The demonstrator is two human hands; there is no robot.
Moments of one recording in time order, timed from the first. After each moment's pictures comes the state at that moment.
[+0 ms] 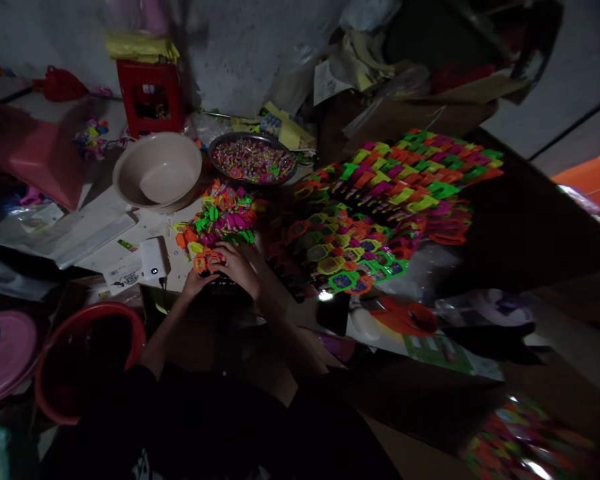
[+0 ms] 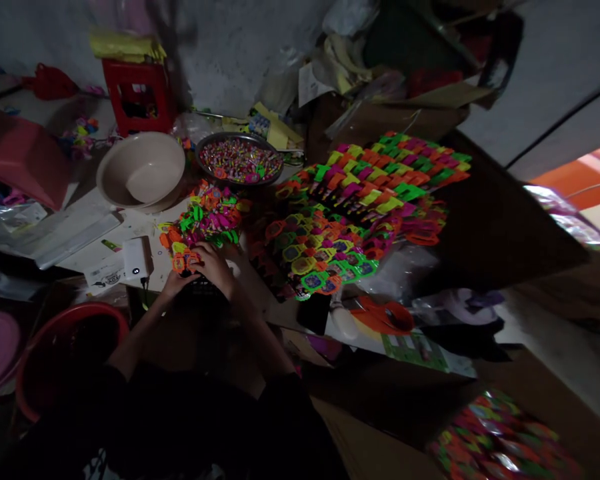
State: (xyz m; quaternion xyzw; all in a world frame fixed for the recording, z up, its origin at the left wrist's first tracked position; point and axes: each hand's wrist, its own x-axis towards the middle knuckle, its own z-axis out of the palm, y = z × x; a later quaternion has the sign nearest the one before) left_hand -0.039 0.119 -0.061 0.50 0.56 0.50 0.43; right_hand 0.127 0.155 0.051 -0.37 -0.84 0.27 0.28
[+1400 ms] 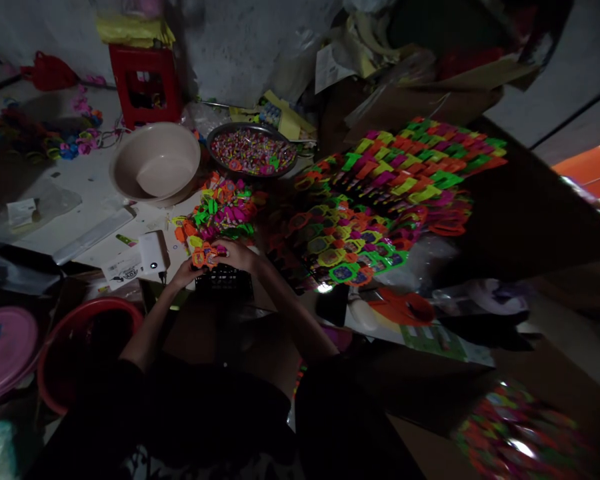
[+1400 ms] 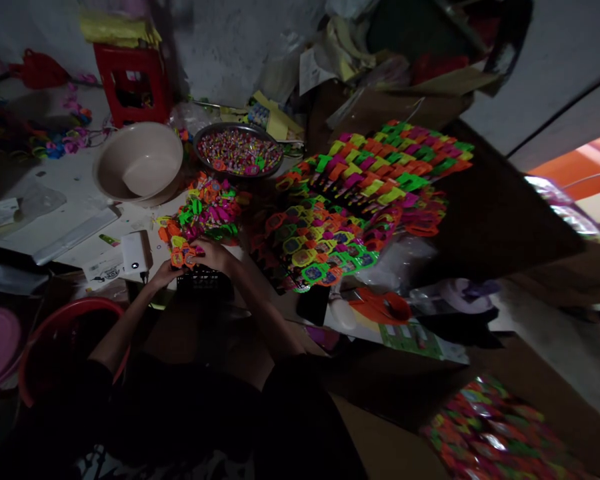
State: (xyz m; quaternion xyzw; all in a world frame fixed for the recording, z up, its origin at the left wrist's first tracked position) left_hand -0.074 0.124 -0.056 0.51 0.52 0.45 0.52; right_hand 0.133 0.182 0.054 -0.33 -0.86 0.34 0.20
